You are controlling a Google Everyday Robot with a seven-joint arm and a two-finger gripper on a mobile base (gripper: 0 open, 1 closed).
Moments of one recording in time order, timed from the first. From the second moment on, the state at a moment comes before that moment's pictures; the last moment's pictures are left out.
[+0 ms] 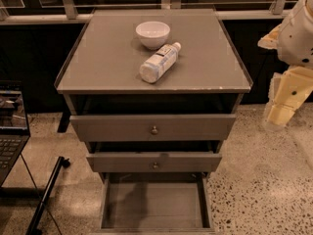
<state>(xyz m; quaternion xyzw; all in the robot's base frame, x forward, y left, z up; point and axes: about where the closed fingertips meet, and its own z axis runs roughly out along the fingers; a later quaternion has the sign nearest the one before) 0.438 -0.216 0.977 -0.60 0.78 -0.04 0.16</state>
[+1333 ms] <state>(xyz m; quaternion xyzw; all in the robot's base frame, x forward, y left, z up) 0.502 -0.240 0.956 -0.46 0.86 -0.04 0.24</state>
